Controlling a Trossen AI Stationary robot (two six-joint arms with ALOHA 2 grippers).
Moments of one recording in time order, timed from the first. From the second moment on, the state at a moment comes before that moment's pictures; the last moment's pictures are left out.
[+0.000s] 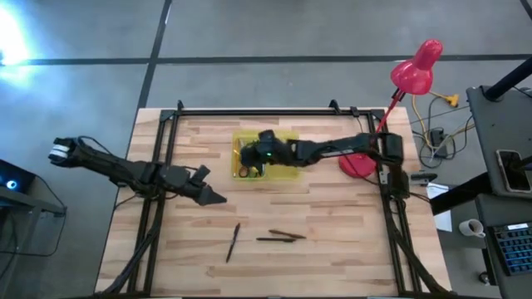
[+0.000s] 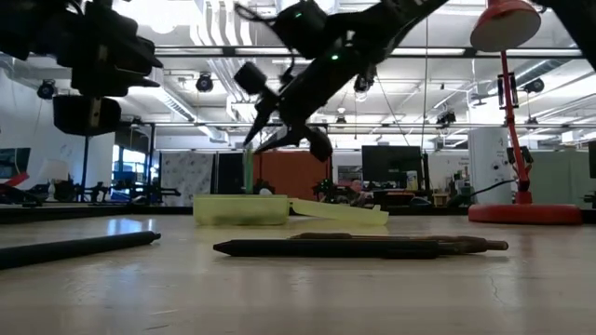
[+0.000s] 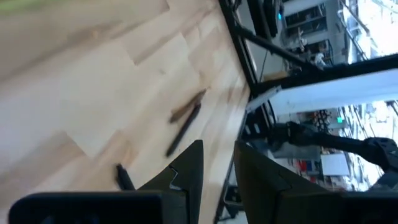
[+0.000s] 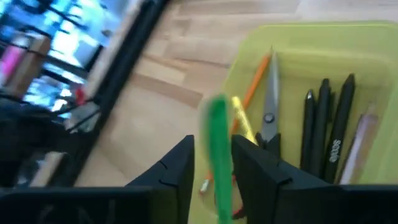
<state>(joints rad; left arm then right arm) -0.21 0.76 0.38 0.02 0.00 -1.24 -0.14 2.00 1.39 0.01 0.28 1.02</state>
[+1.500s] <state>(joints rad) -0.50 1.87 1.12 -0.60 -0.09 -1.60 0.06 2.11 1.97 -1.56 0.64 0.81</state>
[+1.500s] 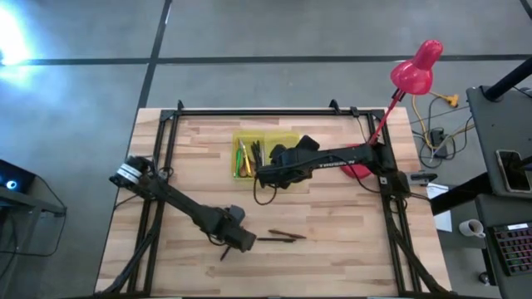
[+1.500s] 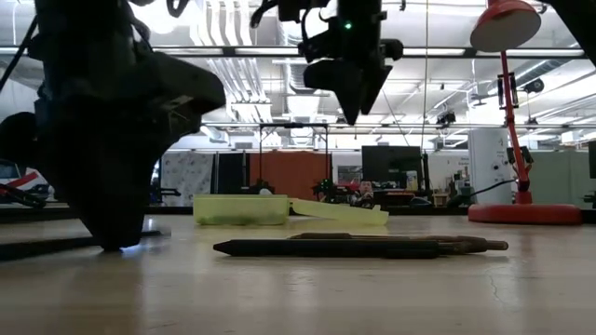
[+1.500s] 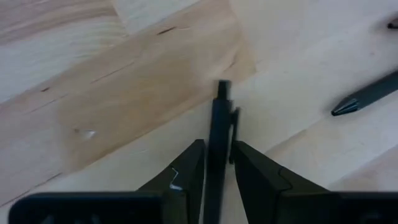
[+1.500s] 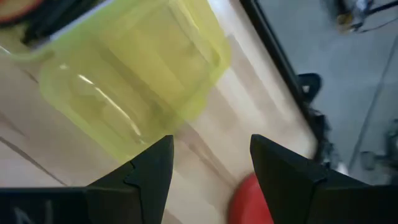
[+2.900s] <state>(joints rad) 0.56 1.46 0.81 -0.06 0.20 -1.03 0.29 1.51 1.13 -0.74 0.43 0.80</state>
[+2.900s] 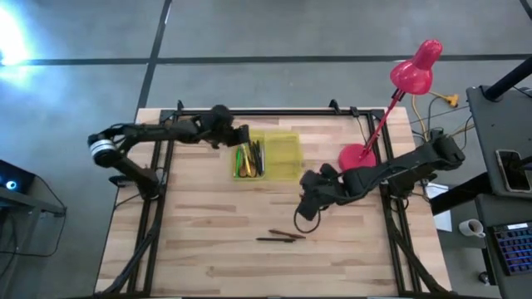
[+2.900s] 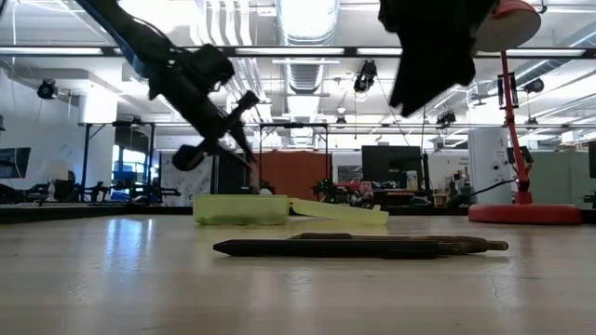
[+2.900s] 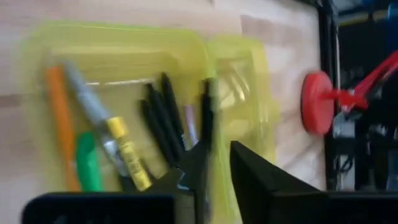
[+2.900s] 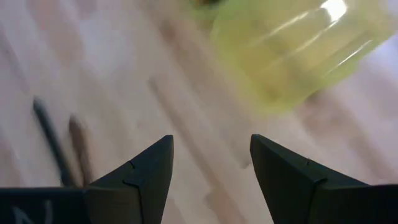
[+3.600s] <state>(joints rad) 0.14 1.28 0.96 -0.41 0.11 -0.92 0.30 1.77 1.04 -0.34 0.08 0.45</state>
